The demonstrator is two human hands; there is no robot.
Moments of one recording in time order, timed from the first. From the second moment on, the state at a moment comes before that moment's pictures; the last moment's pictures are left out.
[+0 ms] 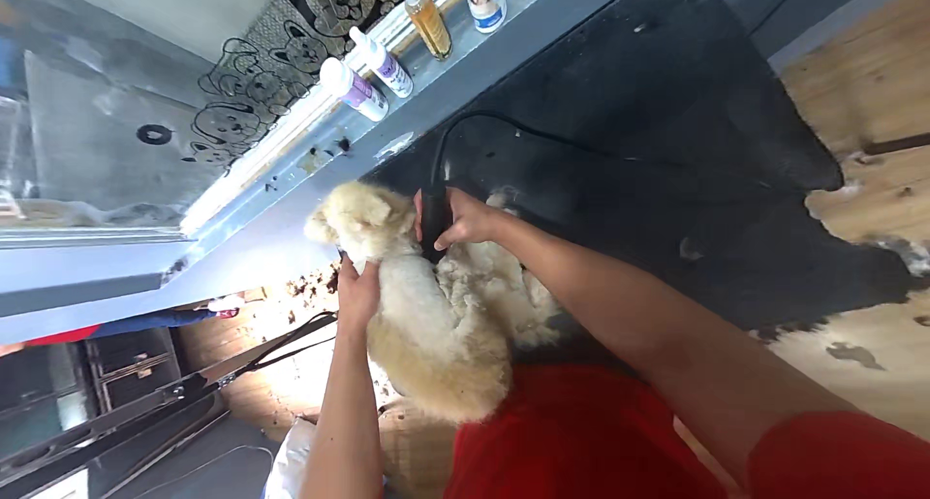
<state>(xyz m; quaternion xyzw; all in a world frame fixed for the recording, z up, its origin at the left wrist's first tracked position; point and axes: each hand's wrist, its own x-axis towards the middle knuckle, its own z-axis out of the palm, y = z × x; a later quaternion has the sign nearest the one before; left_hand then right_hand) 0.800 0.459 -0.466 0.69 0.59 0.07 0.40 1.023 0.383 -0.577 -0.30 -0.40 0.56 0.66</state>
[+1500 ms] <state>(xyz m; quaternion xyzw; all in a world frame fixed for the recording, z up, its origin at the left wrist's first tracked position) 0.786 0.455 -0.469 0.69 0.61 0.05 0.38 1.019 0.362 -0.558 -0.19 -0.29 0.57 0.75</state>
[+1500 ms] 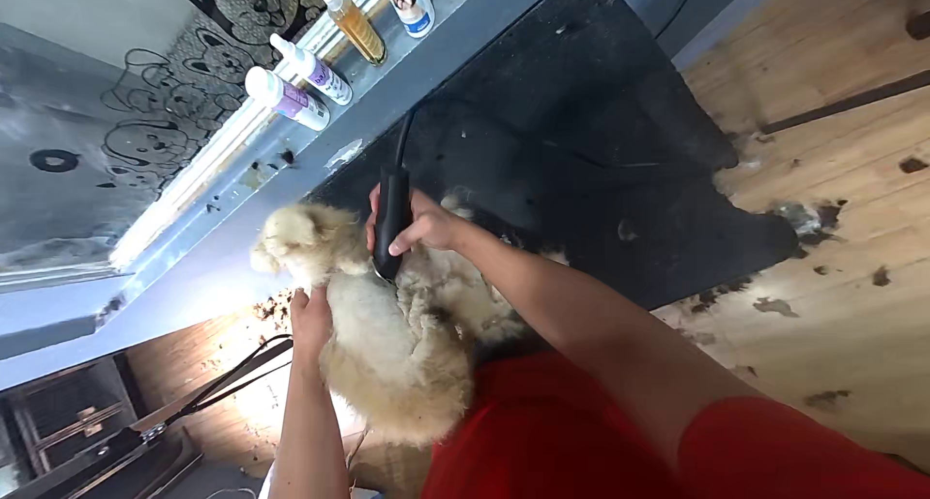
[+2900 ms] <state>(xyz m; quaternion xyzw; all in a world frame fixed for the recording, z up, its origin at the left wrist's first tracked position) 0.798 0.409 -0.425 0.73 0.64 0.00 0.23 1.002 0.316 -0.551 -0.18 -0.24 0.53 0.80</state>
